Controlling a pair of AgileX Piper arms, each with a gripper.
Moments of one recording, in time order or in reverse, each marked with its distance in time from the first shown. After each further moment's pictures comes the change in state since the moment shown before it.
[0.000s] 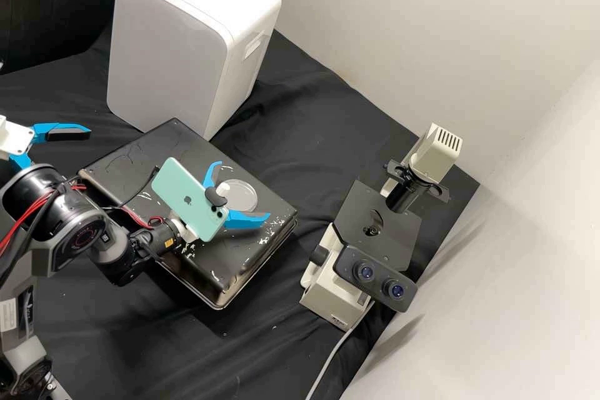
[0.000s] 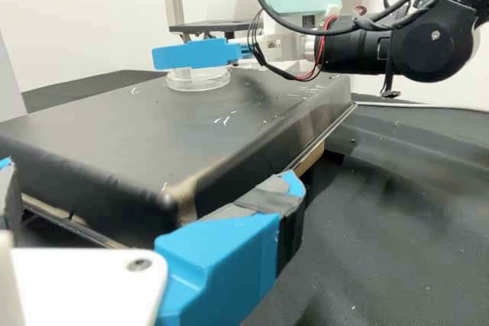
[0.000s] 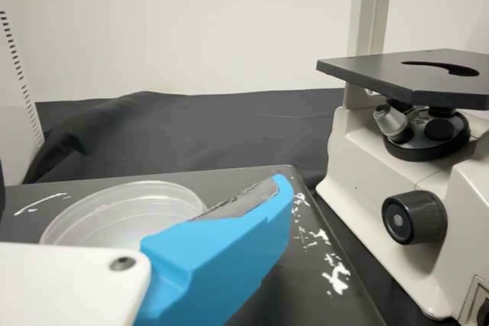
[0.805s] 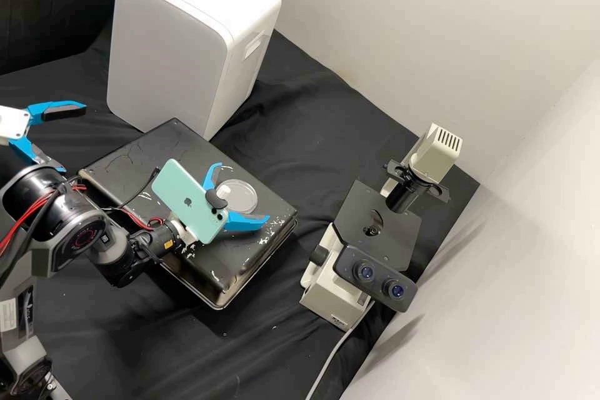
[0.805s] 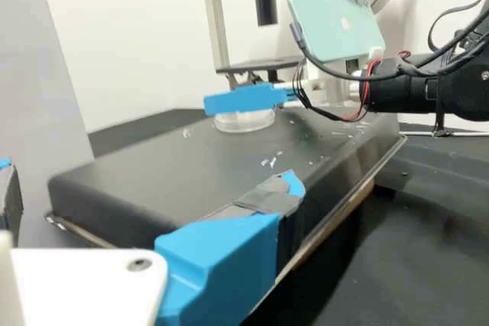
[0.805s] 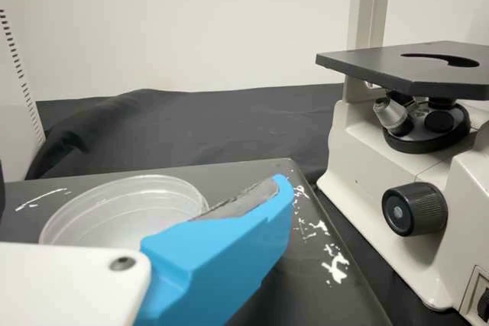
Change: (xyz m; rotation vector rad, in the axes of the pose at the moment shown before) left arm -0.013 0.017 0.005 0.086 0.100 0.120; right arm -0.002 -0.001 0.002 0.011 -0.008 -0.004
